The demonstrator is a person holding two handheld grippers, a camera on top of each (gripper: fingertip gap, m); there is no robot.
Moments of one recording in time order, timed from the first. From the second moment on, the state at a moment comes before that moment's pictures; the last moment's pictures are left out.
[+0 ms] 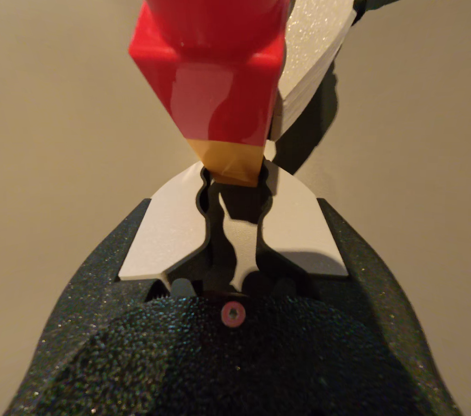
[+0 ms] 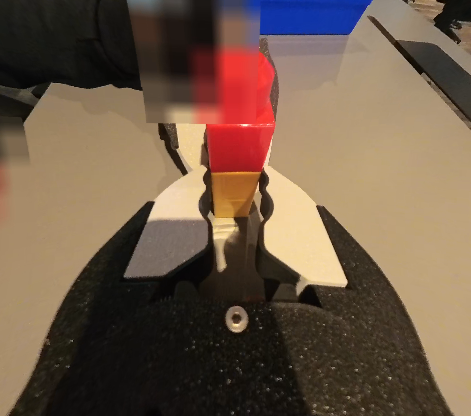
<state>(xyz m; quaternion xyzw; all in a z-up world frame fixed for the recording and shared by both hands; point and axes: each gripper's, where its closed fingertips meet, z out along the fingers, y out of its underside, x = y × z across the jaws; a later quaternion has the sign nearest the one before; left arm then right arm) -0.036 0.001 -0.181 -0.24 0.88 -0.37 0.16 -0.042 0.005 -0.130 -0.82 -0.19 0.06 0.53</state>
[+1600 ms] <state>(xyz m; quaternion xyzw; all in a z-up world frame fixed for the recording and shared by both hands) -0.010 0.044 -0.068 -0.32 0.59 -0.72 0.18 0.013 -0.035 -0.039 -0.77 -0.08 -0.08 0.63</state>
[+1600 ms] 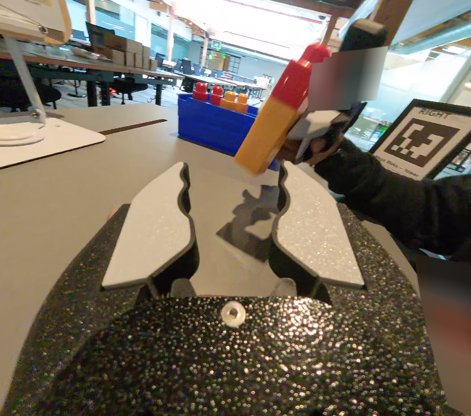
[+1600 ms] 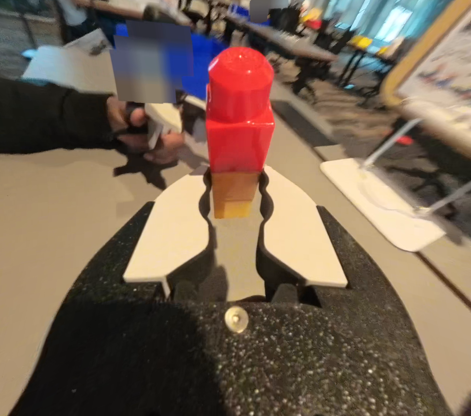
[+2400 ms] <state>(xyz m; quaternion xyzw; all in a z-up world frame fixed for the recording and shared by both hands) -0.009 0.031 -0.078 -0.31 0.64 -0.68 0.19 0.206 -0.345 -0.100 -0.71 0.42 -0.28 0.50</state>
